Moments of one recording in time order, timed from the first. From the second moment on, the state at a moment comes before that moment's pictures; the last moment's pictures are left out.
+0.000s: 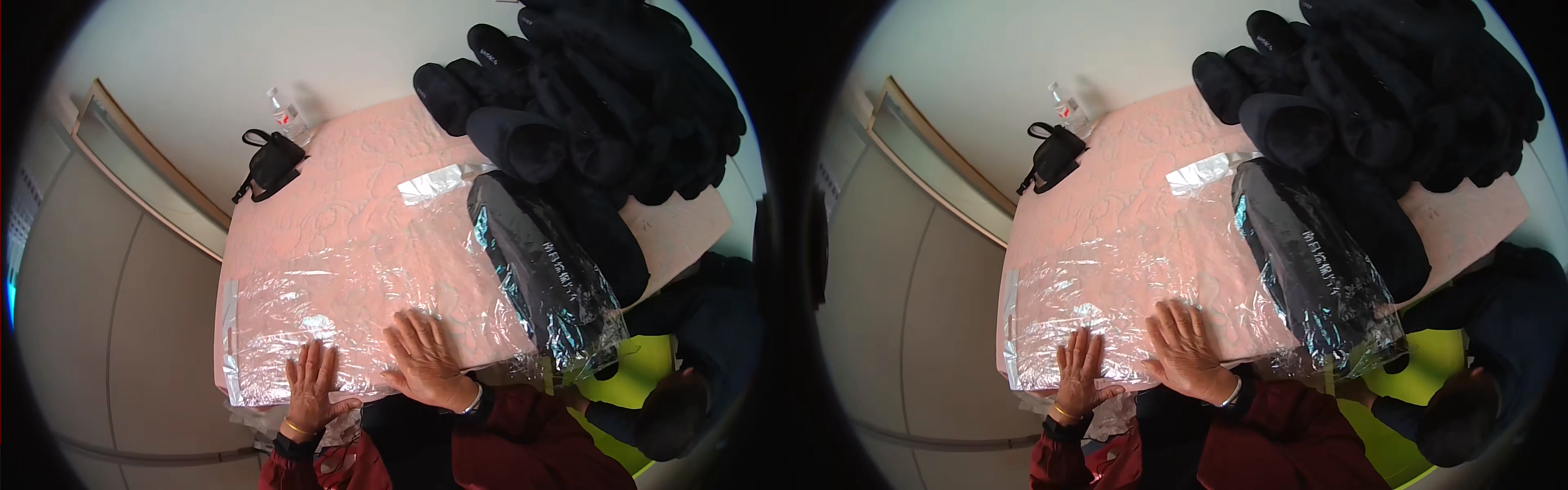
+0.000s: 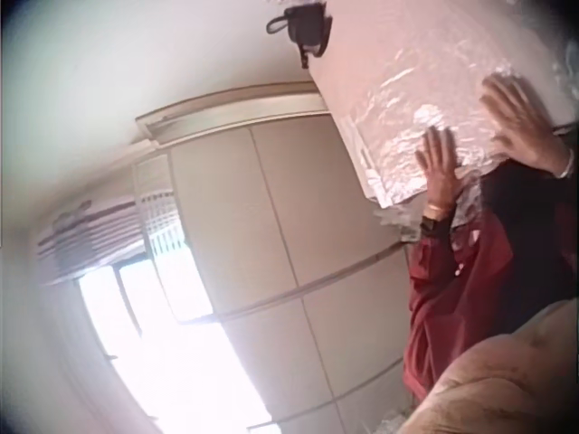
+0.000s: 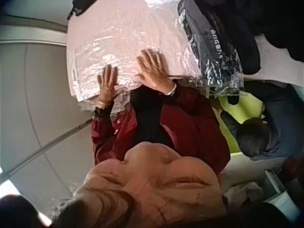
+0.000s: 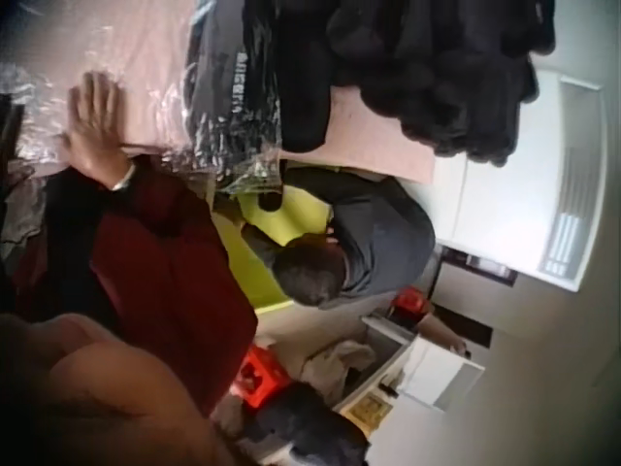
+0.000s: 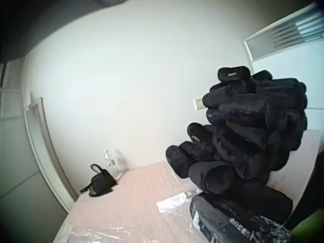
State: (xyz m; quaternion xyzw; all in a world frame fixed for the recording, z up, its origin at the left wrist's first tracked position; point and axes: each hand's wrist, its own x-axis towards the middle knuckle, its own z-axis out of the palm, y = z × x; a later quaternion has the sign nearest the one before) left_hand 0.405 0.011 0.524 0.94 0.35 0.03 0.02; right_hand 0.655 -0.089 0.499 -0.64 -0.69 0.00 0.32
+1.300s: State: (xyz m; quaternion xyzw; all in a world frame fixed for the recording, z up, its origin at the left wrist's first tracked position) left_hand 0.441 0.054 0.527 0.95 0.29 0.15 0.02; right_hand 0.645 -0.044 0.533 -0.61 -0.76 0.00 0.23
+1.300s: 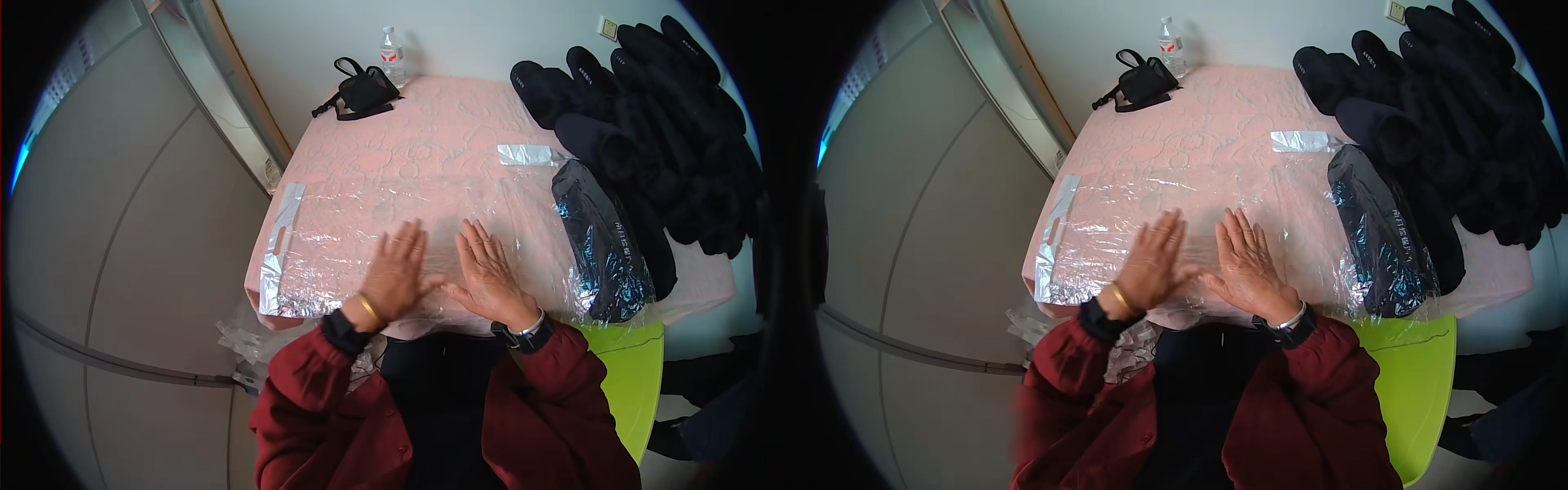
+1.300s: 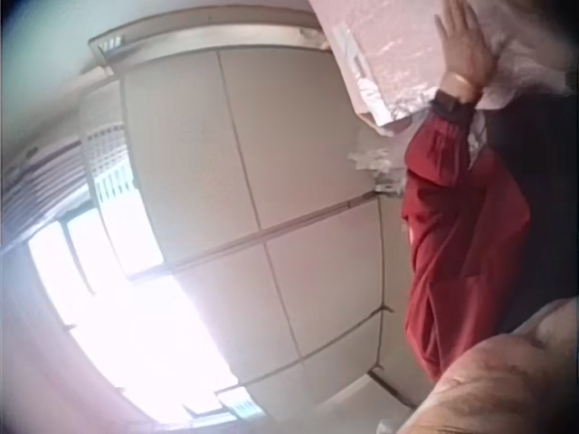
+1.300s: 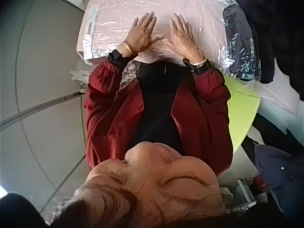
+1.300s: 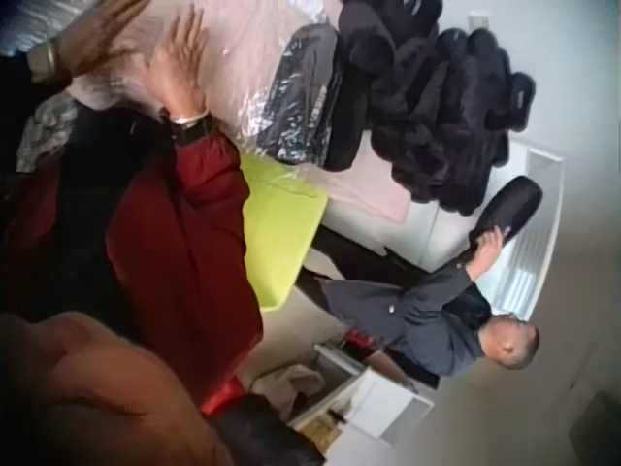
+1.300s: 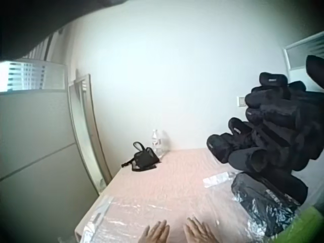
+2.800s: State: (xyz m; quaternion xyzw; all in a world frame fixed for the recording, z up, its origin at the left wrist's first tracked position) left_hand 0.512 0.142 0.526 0.95 0.29 -0.06 0.14; right_hand 0.693 0.054 0.536 -0.73 -0.68 0.13 0.00
